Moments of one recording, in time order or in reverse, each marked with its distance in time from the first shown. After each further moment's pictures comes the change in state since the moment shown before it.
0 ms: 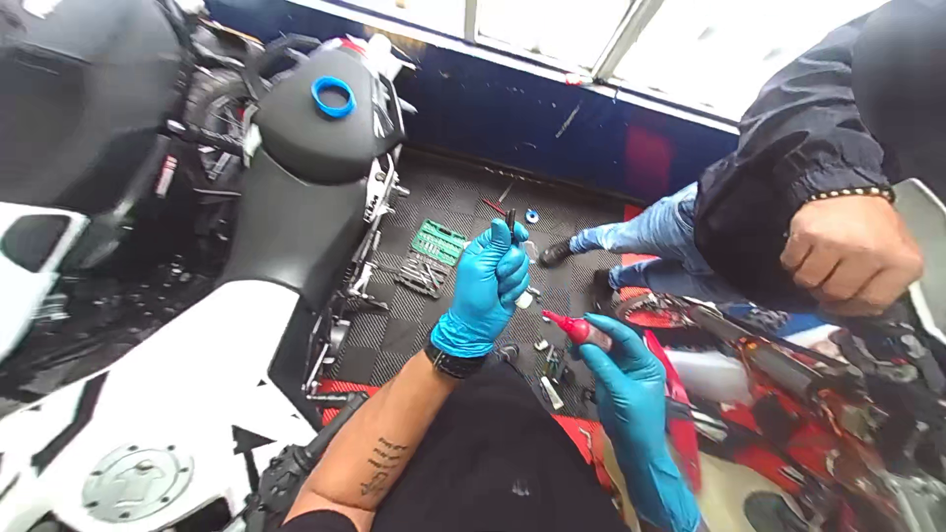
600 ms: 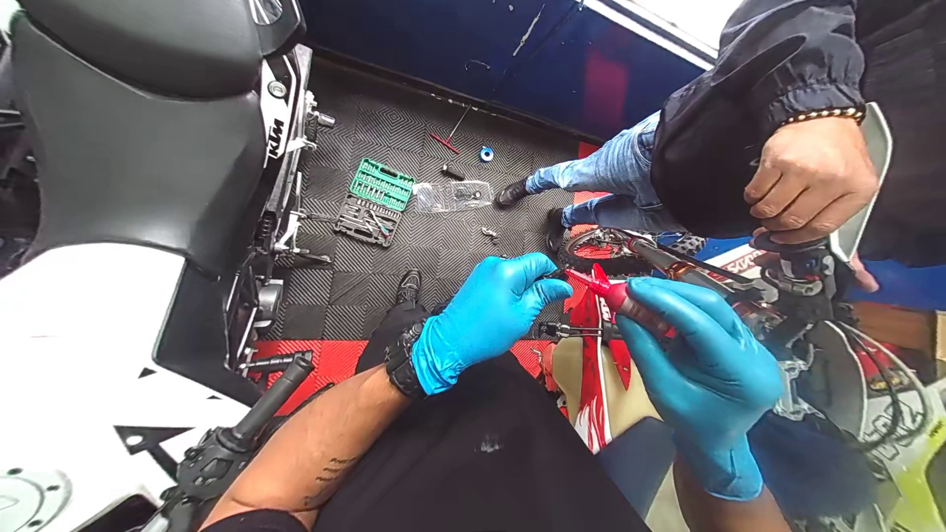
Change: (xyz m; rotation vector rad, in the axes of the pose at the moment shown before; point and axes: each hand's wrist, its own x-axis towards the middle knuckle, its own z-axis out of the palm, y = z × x) left_hand -0.044 -0.044 -0.006 1.152 -0.400 -0.091; right_hand 0.005 -0.085 -0.039 -0.939 -0.183 -0.451
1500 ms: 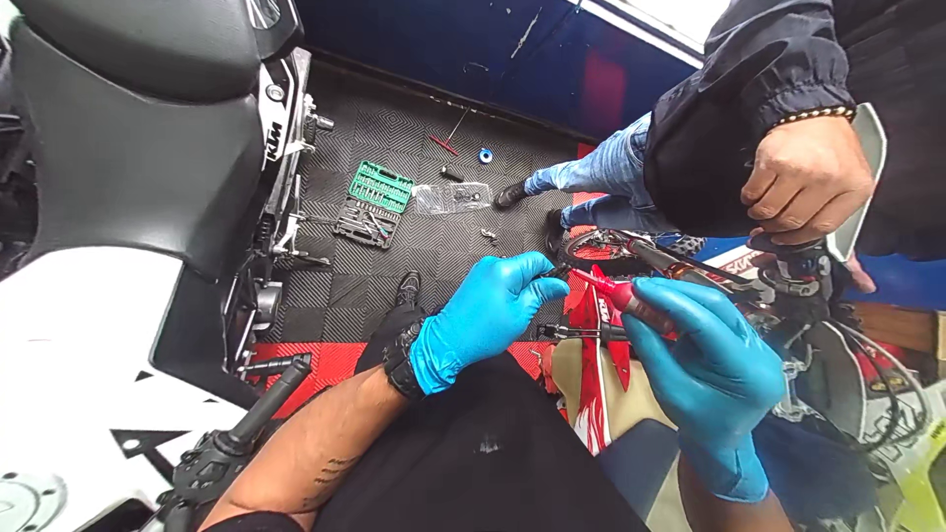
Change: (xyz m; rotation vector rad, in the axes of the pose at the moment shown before) left_hand 0.004 0.001 0.002 0.004 0.000 -0.013; right_hand -0.002 0.006 -0.009 -0.024 -0.009 0.003
